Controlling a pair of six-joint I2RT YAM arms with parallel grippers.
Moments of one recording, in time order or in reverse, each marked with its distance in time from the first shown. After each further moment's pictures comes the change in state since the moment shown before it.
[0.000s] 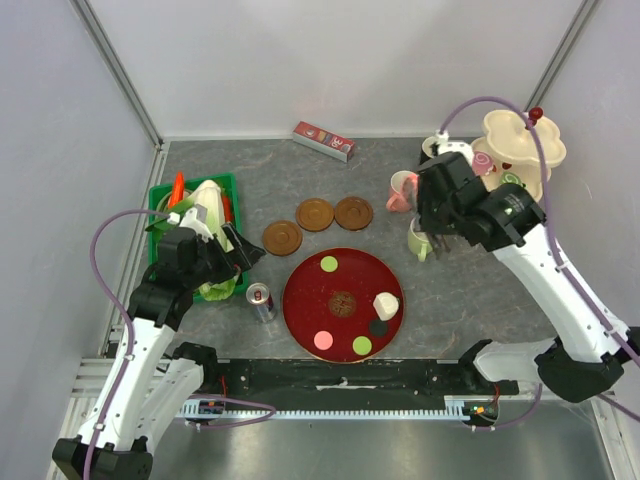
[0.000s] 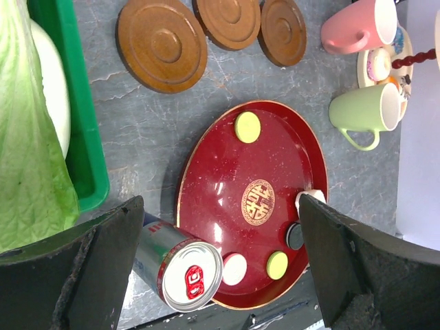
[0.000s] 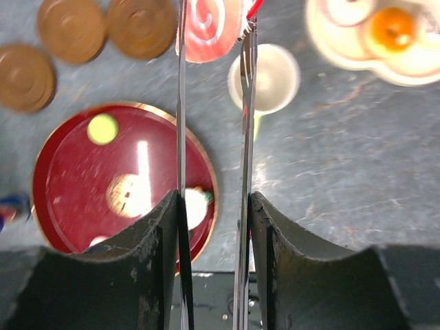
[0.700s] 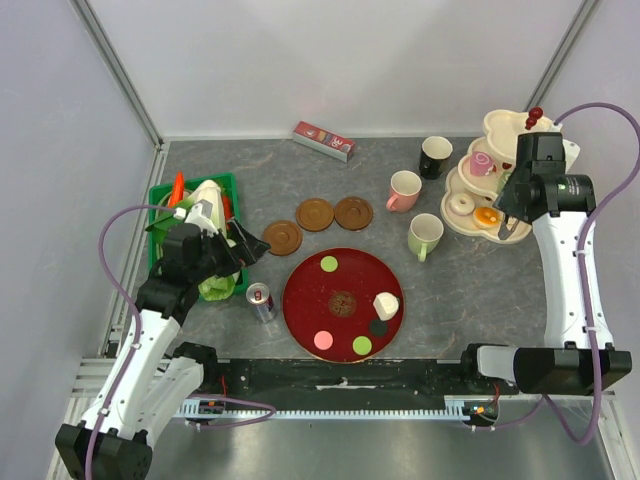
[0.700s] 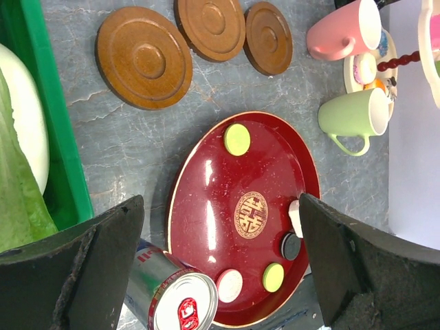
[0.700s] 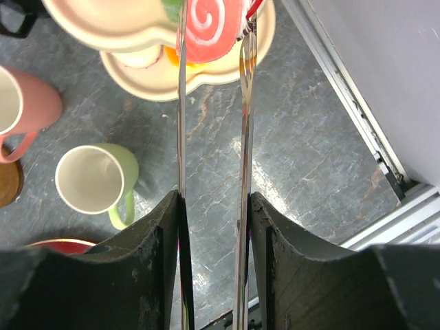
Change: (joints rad) left arm 0.000 0.054 -0.048 0.150 0.037 -0.004; right arm -0.731 -0.011 -0.089 0.088 -0.030 -0.128
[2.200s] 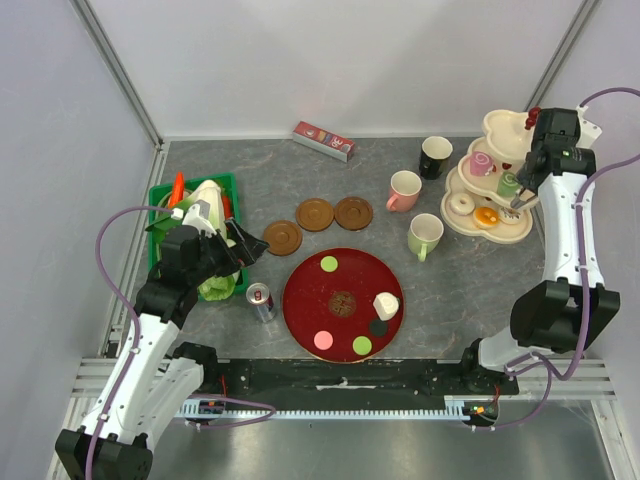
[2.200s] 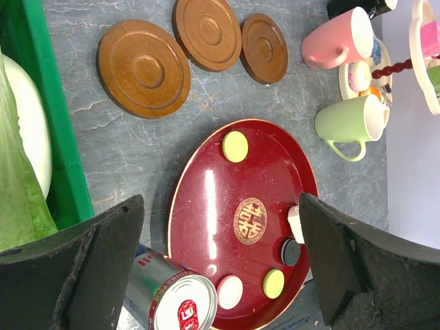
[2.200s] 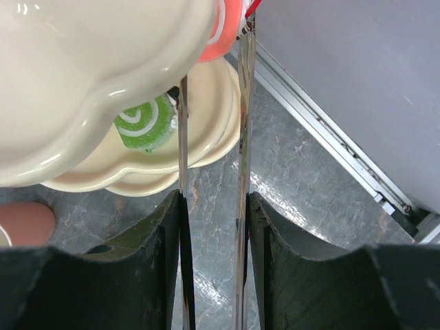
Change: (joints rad) left arm 0.000 -0.028 -0.011 0.026 -0.007 0.000; right arm -0.191 0.243 0.072 0.211 0.066 0.013
